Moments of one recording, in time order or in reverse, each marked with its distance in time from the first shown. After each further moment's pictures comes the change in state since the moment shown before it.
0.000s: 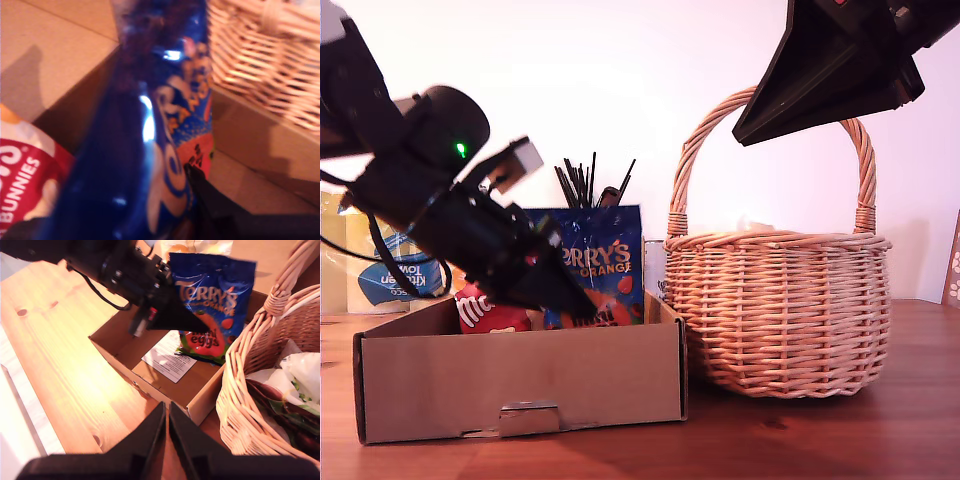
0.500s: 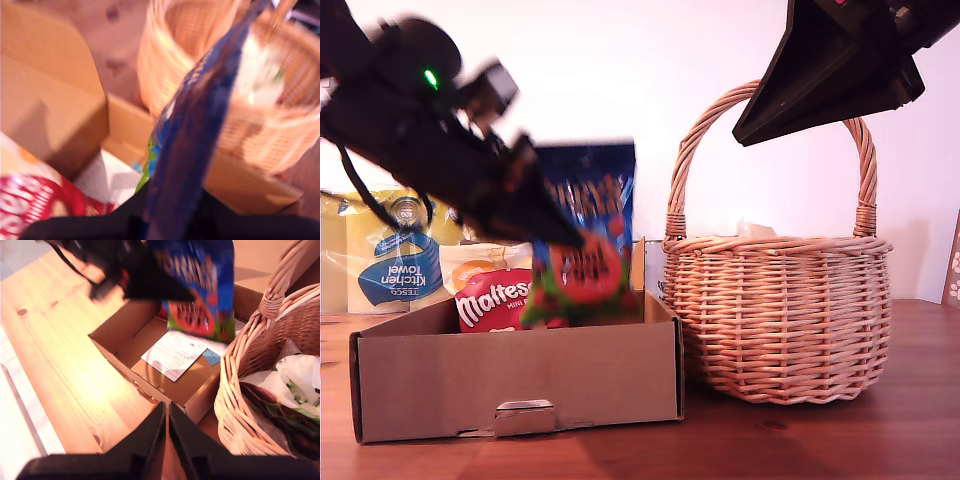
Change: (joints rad) left arm 0.047 -0.175 0.000 -0.069 0.076 -0.005; right arm 0.000 0.000 0.000 -0.010 0.000 0.000
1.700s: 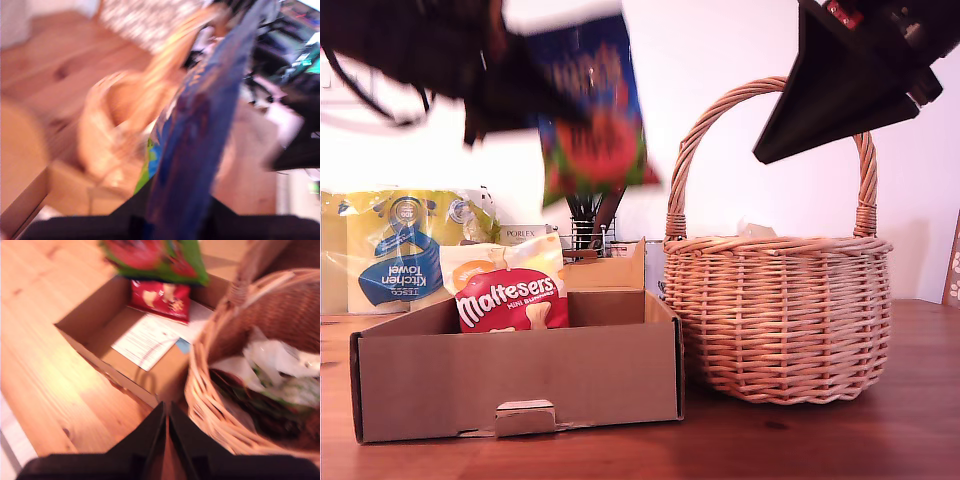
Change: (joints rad) left arm -0.014 -0.153 0.127 -0.174 0.251 -0.135; right arm -0.002 0.000 0.002 -0.051 0.110 -0.027
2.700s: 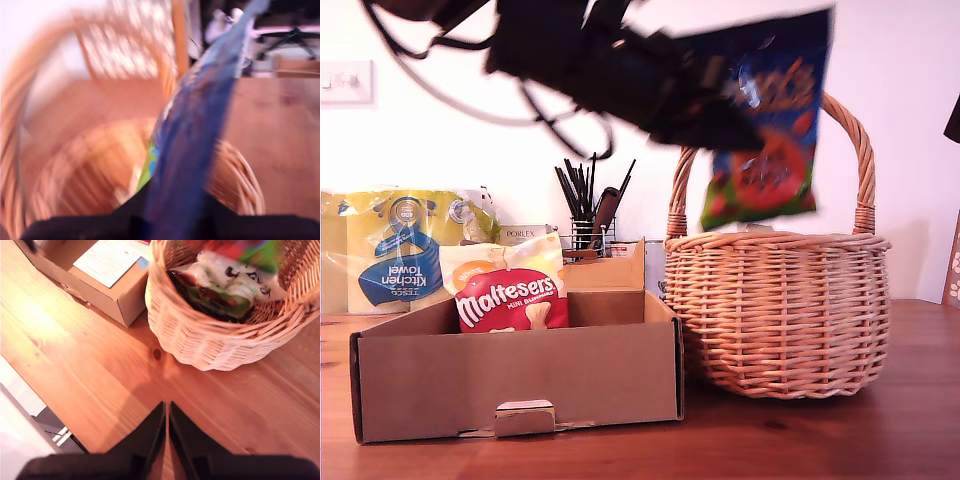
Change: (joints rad) left arm -0.433 0.230 -0.003 0.509 -0.585 0.311; right arm -0.130 -0.216 0.090 -0.515 0.051 -0.186
